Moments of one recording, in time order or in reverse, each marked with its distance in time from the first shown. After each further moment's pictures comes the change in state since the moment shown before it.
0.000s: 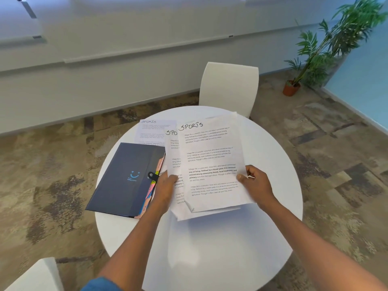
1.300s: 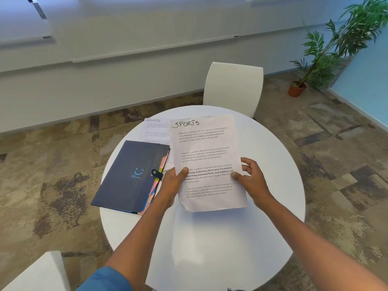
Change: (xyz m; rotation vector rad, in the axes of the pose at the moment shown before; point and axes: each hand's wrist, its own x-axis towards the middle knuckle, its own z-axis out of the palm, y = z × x) left_hand 0.000 0.003 0.007 -0.025 -0.120 0.079; right_hand -0.007 -0.015 0.014 0.165 -0.054 -0.002
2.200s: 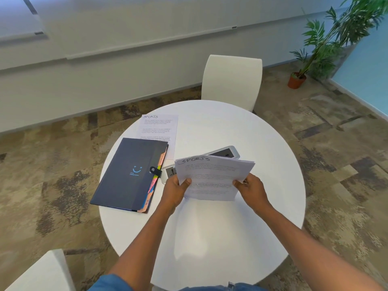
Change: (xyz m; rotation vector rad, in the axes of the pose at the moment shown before) left_hand -0.010 -0.031 0.008 0.309 0.062 -0.007; right_hand -0.014 0.035 0.002 -0.195 -0.007 0.051
